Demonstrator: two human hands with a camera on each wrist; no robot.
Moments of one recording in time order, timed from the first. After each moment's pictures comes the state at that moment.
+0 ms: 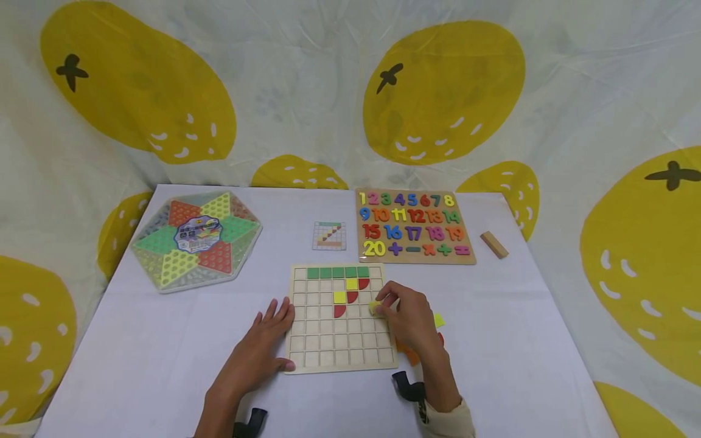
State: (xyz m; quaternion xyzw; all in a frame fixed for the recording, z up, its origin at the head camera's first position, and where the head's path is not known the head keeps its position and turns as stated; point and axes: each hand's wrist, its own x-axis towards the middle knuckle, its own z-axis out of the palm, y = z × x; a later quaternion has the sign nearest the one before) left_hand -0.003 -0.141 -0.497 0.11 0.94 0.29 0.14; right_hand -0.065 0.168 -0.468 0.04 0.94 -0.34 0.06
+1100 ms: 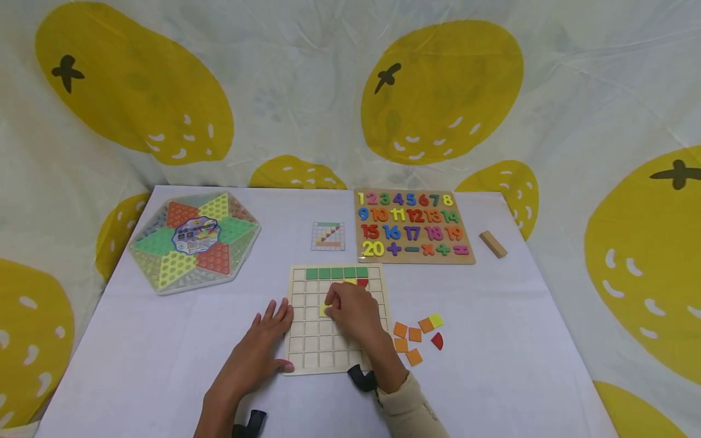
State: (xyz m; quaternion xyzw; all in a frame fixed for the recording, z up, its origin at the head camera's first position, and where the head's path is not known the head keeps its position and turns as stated) left_hand -0.005 -0.141 -0.496 0.12 0.94 0.29 0.13; right_hand -0.081 0.079 -0.483 -0.06 0.95 -0.30 0.10
